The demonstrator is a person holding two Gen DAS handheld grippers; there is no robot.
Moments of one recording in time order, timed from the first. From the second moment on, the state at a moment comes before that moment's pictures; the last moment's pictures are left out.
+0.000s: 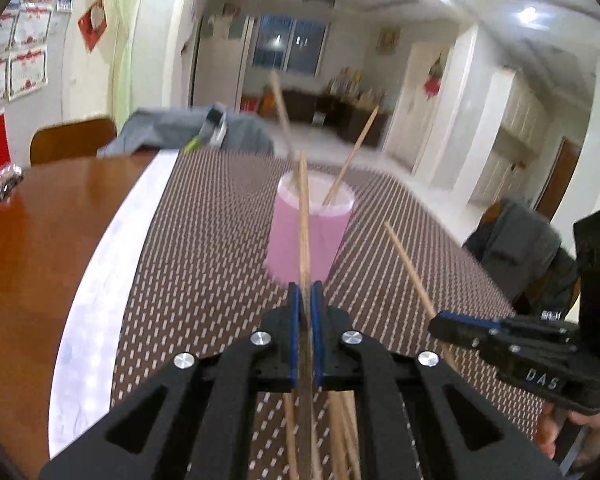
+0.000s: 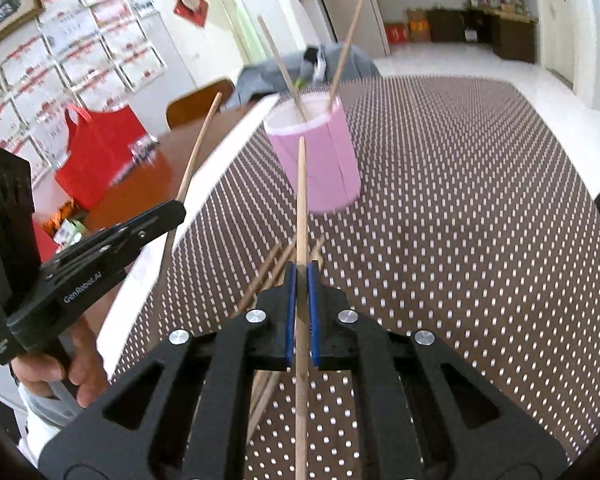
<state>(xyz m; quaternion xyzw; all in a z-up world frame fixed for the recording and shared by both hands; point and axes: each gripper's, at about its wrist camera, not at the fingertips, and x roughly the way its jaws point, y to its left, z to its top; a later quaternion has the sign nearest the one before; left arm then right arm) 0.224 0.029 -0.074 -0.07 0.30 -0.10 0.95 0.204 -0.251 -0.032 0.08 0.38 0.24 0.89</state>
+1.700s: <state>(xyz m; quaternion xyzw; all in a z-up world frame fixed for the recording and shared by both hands) 0.332 -0.005 -0.013 -0.09 -0.04 -0.02 0.99 0.307 -0.273 0.022 0.19 0.12 0.21 0.95</state>
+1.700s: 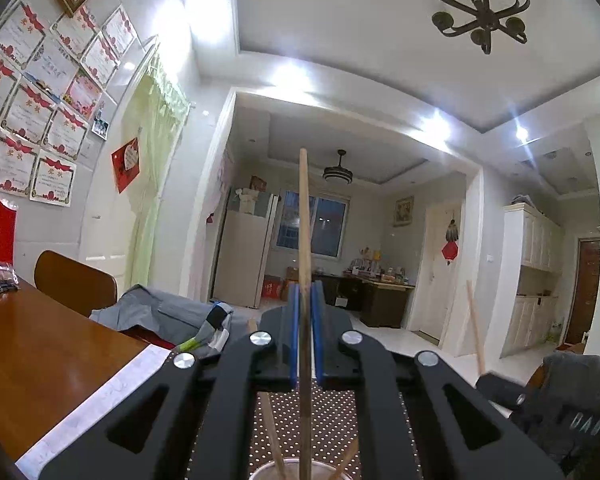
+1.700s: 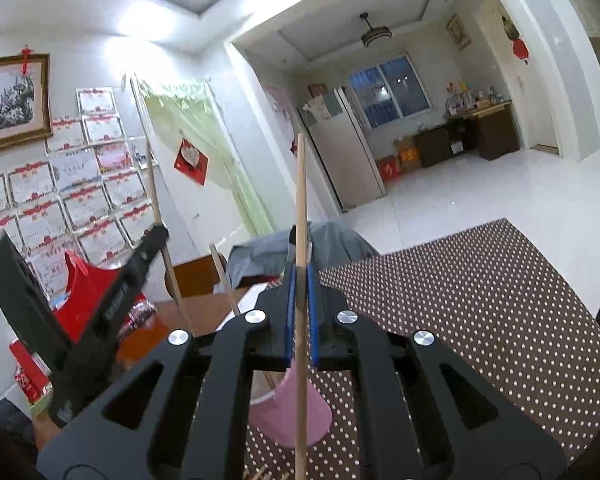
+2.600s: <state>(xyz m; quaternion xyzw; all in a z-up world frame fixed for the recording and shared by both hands) 0.350 -0.015 -0.033 -0.09 -0.05 -0.01 0.99 0.314 -0.272 0.013 0.18 0.07 0.19 0.96</state>
